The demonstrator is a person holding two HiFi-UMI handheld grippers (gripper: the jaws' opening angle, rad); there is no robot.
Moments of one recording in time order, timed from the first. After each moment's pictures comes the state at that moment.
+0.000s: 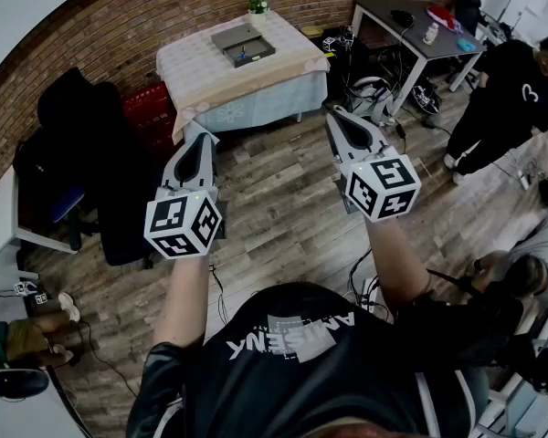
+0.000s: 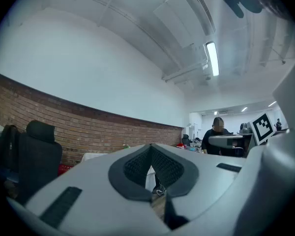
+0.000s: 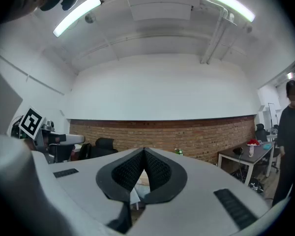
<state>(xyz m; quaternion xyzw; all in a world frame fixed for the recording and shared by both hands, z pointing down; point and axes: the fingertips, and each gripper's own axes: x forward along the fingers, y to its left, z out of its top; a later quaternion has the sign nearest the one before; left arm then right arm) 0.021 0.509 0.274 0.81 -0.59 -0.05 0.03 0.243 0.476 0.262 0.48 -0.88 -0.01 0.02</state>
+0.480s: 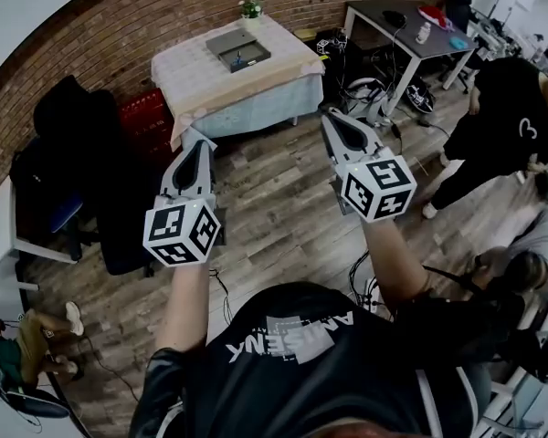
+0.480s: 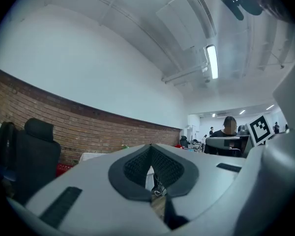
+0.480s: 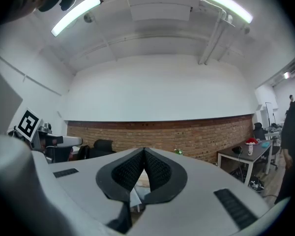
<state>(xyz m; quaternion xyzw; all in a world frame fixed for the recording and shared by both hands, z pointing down) -0.005 0.504 0.269 0.81 -0.58 -0.06 0.04 0.215 0.467 0.257 0.48 -0.87 0.00 0.01</state>
